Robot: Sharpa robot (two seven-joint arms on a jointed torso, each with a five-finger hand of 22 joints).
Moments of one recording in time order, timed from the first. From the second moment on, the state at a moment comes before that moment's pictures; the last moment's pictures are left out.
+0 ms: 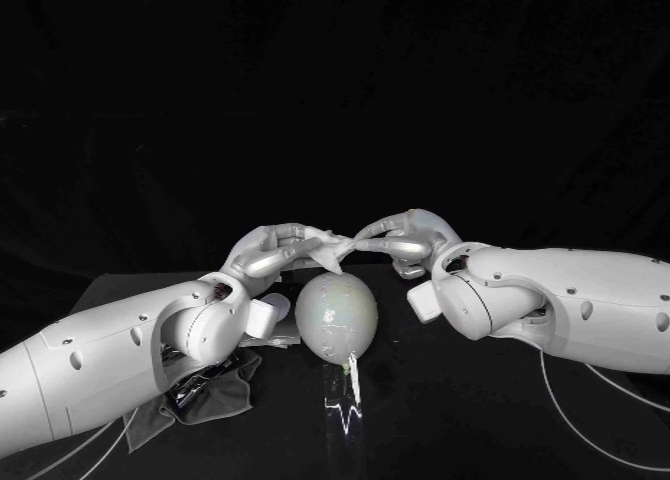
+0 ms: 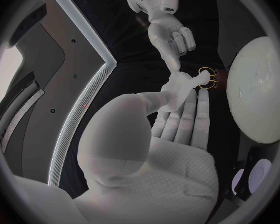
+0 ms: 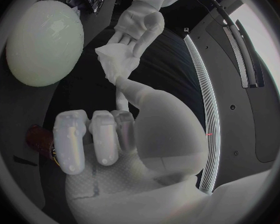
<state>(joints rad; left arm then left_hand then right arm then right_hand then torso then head) 1.21 -0.63 -0.07 1.42 -0.07 -0.17 0.42 1.40 -0.03 0.78 -0.01 0.04 0.73 0.19 0.70 0.27 0.91 0.20 0.07 0.06 0.86 0.17 0.20 0.14 0.16 0.81 0.28 0.21 0.09 1.37 -0.92 -0.17 1.78 -0.32 -0.73 -0.01 1.28 -0.06 0.58 -0.08 0.04 1.05 0.08 0.38 0.54 1.46 0.00 1.57 1.31 1.47 -0.05 1.57 1.31 0.01 1.47 0.06 1.57 1.31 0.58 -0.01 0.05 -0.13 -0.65</state>
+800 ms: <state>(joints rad) 1.21 -0.64 -0.07 1.41 -0.05 -0.18 0.41 1.41 -0.01 0.80 -0.03 0.05 0.72 0.19 0.67 0.34 1.03 0.18 0.10 0.07 0.99 0.13 0.23 0.16 0.17 0.91 0.23 0.29 0.12 1.37 -0.95 -0.17 1.78 -0.33 -0.73 -0.02 1.28 -0.06 0.59 -0.08 0.04 1.05 0.07 0.38 0.54 1.46 0.00 1.57 1.31 1.47 -0.05 1.57 1.31 0.01 1.47 0.06 1.56 1.31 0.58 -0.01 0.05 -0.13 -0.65</state>
